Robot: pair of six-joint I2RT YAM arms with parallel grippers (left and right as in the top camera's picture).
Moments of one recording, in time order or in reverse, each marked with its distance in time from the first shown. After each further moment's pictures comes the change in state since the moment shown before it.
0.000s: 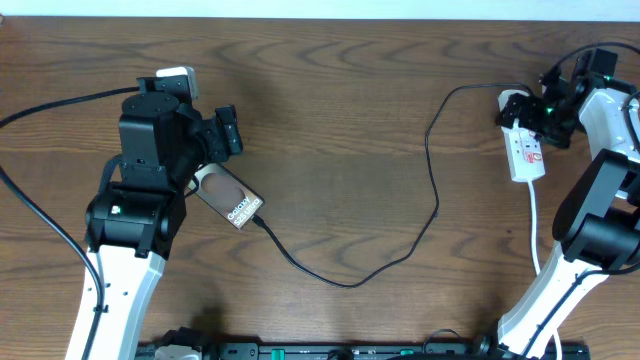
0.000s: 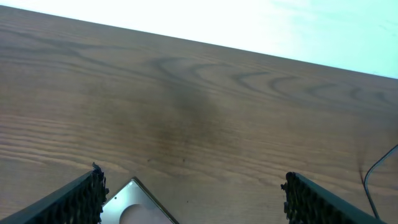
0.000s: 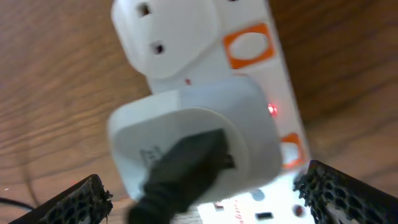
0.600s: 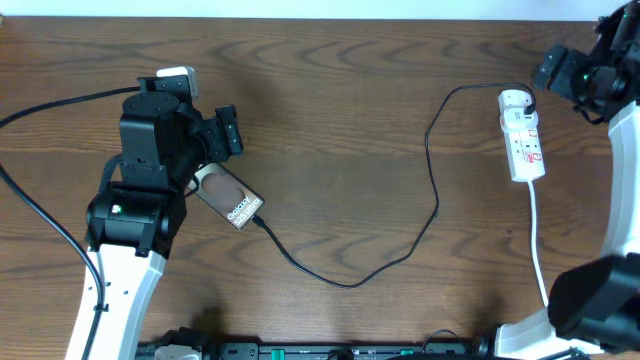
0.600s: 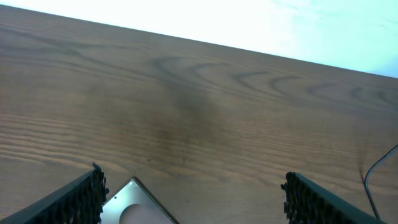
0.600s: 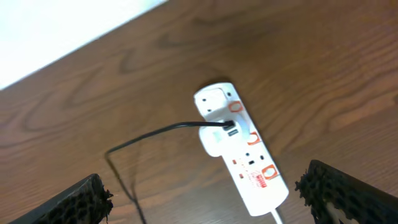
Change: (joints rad) left arm 0.000 0.003 0.000 0.000 0.000 0.000; right arm 0.084 -0.460 0.008 -0.032 0.177 0.199
